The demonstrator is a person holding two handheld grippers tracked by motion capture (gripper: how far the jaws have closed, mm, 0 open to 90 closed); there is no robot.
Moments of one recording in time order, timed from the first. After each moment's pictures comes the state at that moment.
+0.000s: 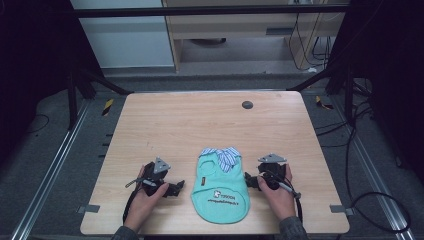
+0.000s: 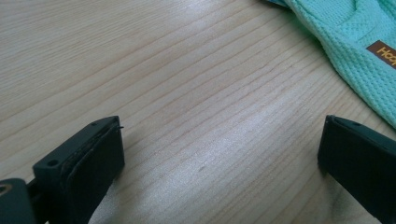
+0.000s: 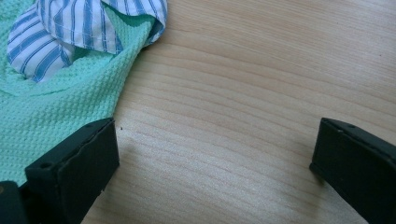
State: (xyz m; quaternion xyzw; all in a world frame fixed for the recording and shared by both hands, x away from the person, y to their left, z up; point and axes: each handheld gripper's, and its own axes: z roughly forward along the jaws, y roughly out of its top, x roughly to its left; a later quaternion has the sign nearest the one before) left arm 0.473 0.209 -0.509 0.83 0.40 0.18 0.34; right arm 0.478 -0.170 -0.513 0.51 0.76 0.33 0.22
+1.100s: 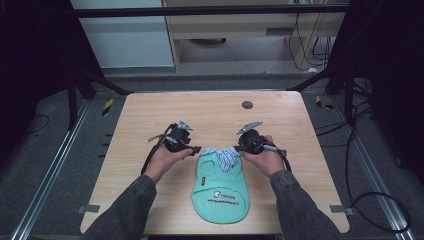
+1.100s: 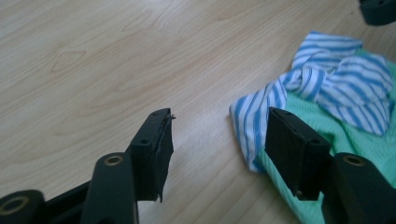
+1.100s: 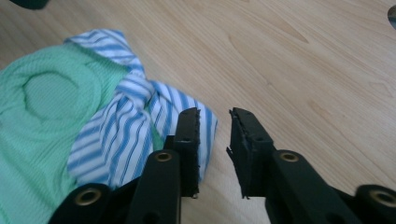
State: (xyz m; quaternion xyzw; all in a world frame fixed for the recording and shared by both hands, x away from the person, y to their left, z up) left arm 0.581 0.143 -0.450 0.87 0.36 0.12 0.33; right arm 0.562 -0.126 -0.454 0.37 0.86 0.31 0.17
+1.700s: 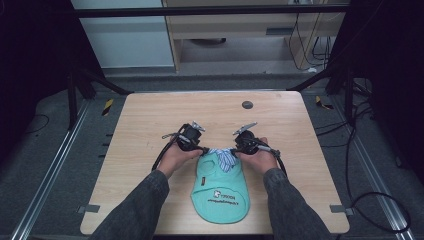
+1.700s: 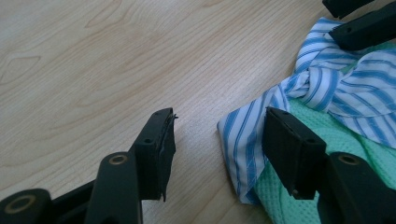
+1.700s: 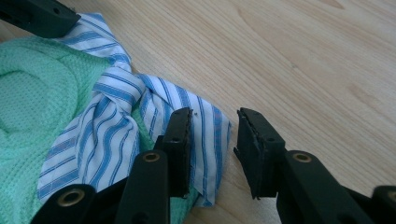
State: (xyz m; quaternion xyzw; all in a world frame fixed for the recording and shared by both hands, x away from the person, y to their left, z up) left arm 0.594 0.115 -0.467 0.89 0.35 0.11 0.29; right arm 0.578 -0.117 -0.482 0.40 0.86 0.30 0.13
